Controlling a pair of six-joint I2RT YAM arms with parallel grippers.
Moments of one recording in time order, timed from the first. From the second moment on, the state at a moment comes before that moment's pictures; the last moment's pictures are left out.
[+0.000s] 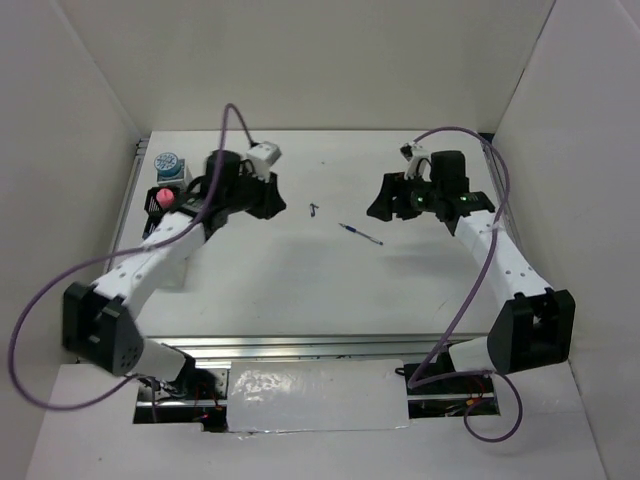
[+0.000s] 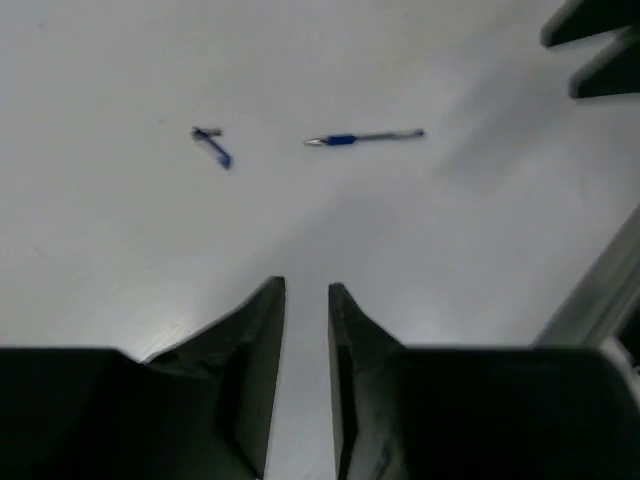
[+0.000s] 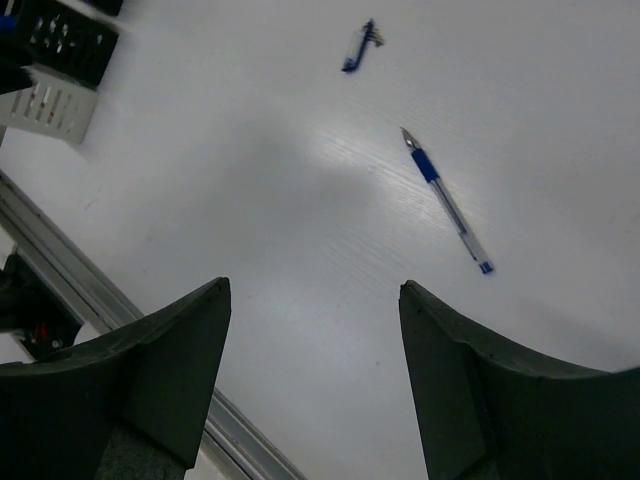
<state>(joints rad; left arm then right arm) -0.34 1.33 1.15 -0.29 0.37 -0.04 0.18 1.37 1.16 -0.45 -0.56 0.12</state>
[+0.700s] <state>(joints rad) -0.54 2.09 1.73 -0.55 -0.25 -0.55 0.01 1.24 1.06 -0.42 -0.64 0.21</state>
